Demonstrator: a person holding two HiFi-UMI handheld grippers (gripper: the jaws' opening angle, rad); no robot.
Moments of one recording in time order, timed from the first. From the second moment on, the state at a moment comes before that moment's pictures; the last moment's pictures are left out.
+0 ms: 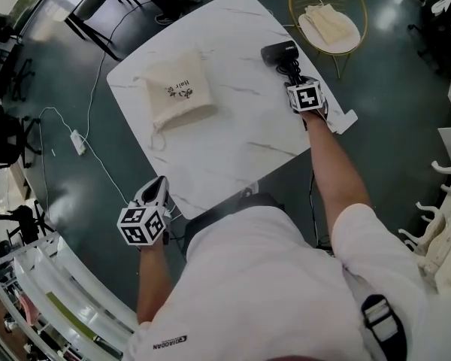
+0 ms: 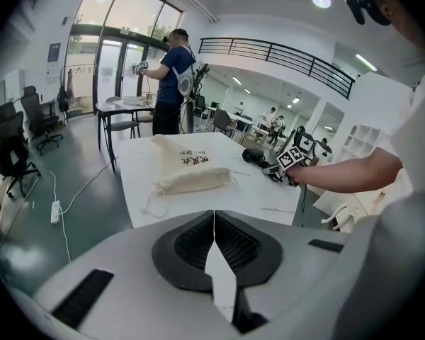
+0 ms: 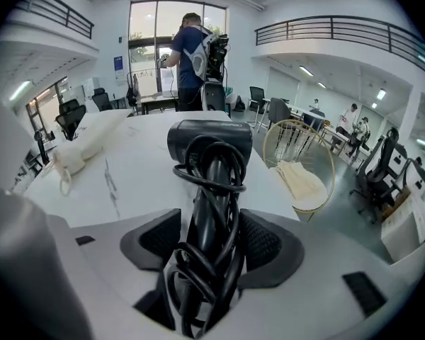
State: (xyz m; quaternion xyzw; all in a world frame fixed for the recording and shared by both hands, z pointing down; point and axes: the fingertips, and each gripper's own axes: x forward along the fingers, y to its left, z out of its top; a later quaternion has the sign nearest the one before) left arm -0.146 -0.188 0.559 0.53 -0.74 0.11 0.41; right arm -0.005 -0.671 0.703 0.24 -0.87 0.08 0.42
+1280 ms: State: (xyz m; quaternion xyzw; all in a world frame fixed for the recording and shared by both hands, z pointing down) left arm -0.152 -0.168 0.551 0.54 -0.74 0.10 0.39; right arm 0.011 -0.626 0.680 0.22 -0.88 0.26 0.34
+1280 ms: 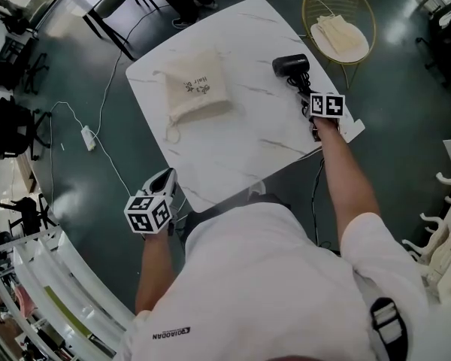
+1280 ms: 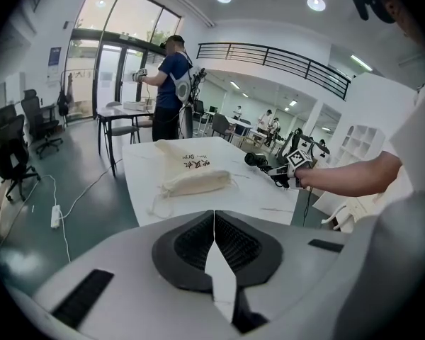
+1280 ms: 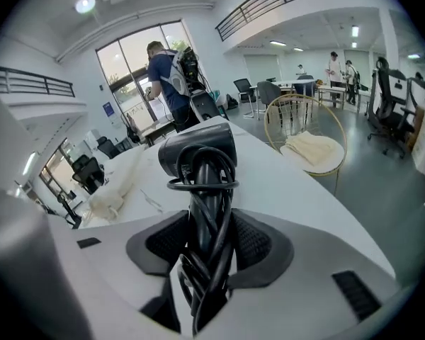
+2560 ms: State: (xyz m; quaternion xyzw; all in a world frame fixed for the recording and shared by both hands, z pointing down) left arm -0.247 -0.183 0.563 0.71 -0.59 0.14 0.34; right arm 0.001 -0.339 0.566 0.24 -0.83 0.50 0.04
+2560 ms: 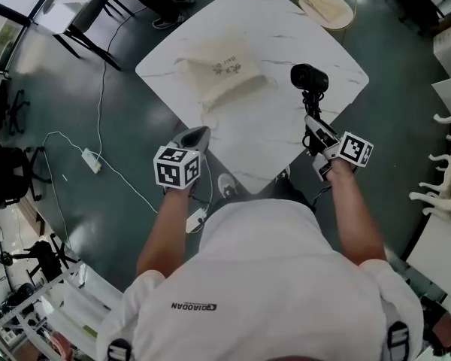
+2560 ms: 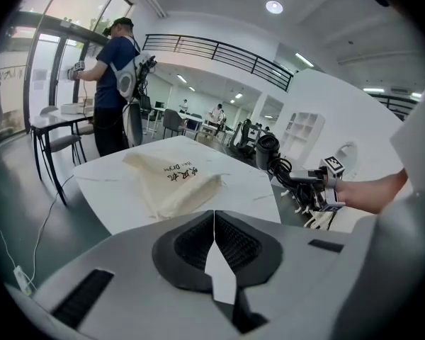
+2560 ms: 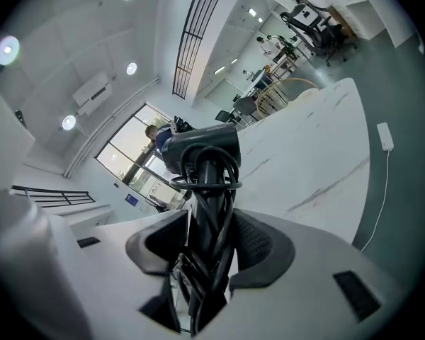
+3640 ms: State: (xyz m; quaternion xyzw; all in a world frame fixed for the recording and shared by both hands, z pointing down) left arm -0.269 -0.249 0.591 0.76 -0.52 0.34 0.18; right arm -0.027 -0.214 0.552 0.22 -0.82 0.52 -0.04
